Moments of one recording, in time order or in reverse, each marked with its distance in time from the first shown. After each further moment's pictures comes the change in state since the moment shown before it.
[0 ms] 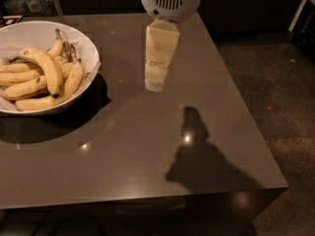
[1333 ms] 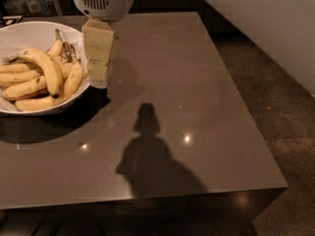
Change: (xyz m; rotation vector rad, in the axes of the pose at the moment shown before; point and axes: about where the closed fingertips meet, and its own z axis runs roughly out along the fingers) arm -0.099 0.005 0.009 0.021 -0.053 -0.040
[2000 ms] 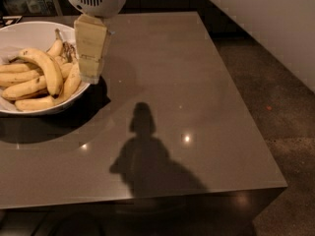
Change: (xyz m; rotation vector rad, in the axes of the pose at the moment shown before) arm -0.018 -0.003 -0.003 0.022 -0.066 -0.003
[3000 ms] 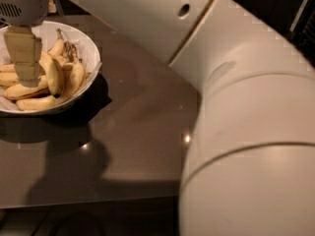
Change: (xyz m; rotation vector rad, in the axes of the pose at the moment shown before) arm -0.129 0.011 0.060 -0.082 -0.006 -0.186
